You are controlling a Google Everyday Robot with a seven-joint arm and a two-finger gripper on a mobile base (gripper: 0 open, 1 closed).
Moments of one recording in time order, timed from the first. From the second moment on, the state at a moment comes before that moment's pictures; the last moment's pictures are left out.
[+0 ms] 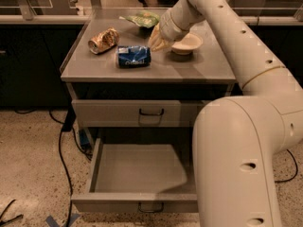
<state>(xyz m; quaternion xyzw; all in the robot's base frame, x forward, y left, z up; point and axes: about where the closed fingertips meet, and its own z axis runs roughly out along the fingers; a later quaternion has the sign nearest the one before) 0.801 -0.026 0.860 -0.81 0.47 -0.02 0.34</state>
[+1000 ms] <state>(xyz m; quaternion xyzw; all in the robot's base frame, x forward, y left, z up) 0.789 -0.009 0.901 -0.83 0.46 -0.03 0.32</state>
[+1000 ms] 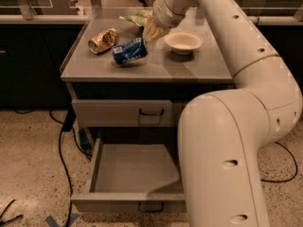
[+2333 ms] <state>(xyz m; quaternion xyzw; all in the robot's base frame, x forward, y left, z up) 0.755 -0.001 0.963 -0.82 0.46 -0.03 0.33</state>
